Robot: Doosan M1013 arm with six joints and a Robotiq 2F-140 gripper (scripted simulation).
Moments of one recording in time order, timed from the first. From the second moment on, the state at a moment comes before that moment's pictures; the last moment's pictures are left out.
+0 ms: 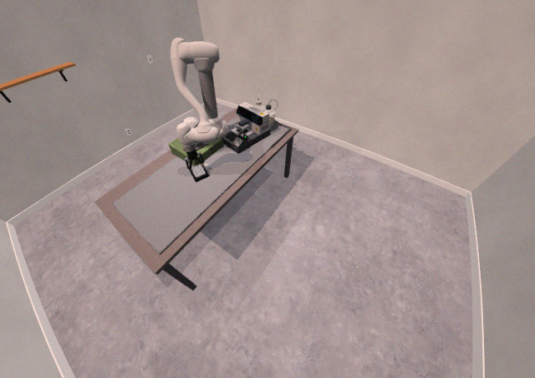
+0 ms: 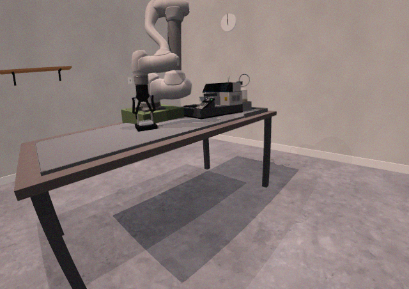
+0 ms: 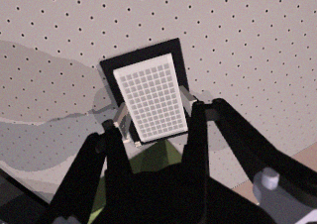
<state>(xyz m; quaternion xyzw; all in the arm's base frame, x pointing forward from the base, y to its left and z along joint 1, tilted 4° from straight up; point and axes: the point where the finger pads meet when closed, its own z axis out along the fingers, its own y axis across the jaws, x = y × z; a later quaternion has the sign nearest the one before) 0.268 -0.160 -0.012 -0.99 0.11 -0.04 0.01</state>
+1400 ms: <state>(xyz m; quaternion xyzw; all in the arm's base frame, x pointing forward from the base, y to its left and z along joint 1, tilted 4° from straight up) 0.269 -0.160 -0.015 -0.99 0.11 -0.04 0.01</state>
